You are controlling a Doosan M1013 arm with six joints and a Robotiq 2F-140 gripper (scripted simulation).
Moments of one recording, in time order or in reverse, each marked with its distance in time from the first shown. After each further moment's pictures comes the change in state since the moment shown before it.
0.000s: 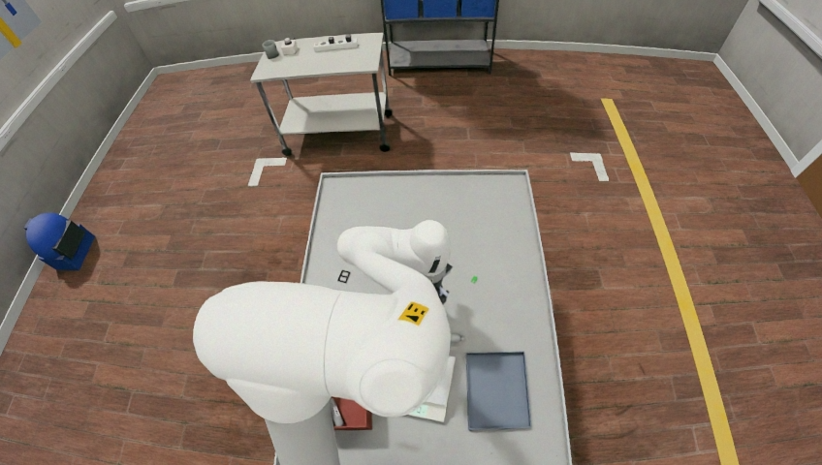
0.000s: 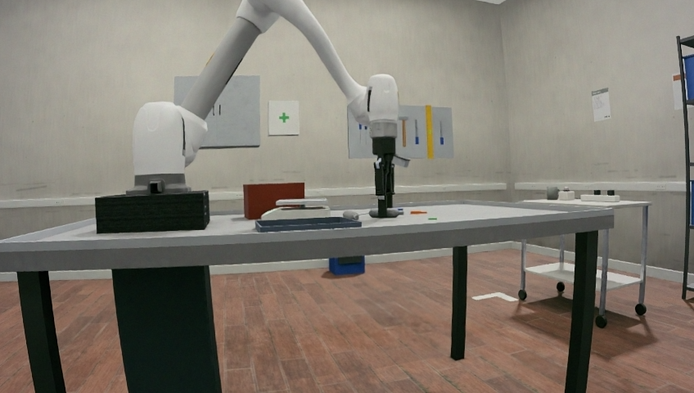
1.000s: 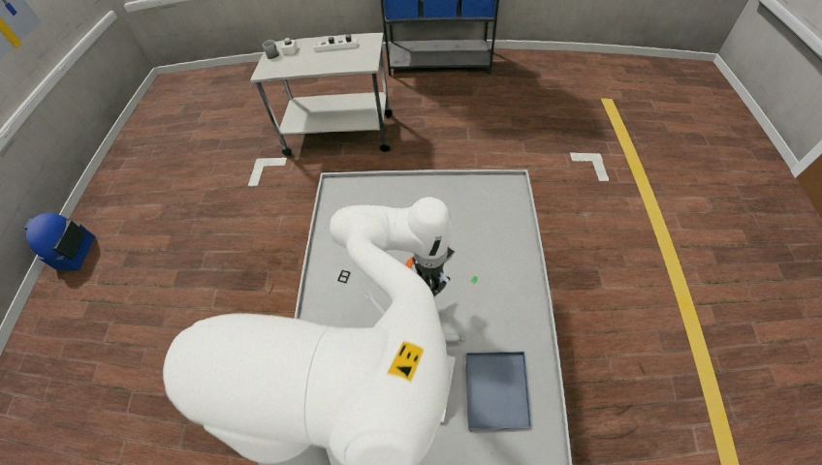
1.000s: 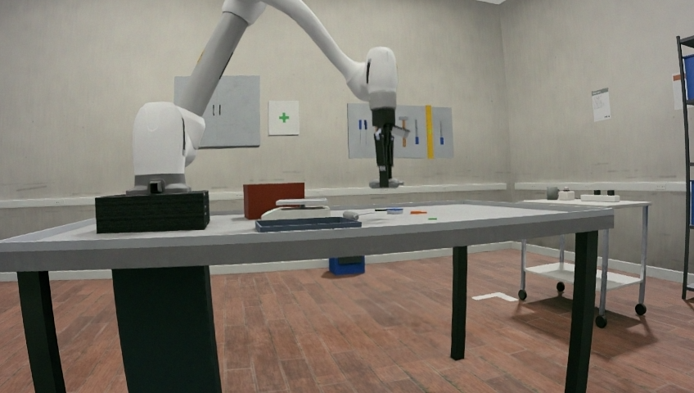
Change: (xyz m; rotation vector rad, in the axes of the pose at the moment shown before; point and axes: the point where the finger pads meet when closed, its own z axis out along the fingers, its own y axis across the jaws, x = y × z) arm 0.003 -0.001 -0.096 0.003 0.007 0.001
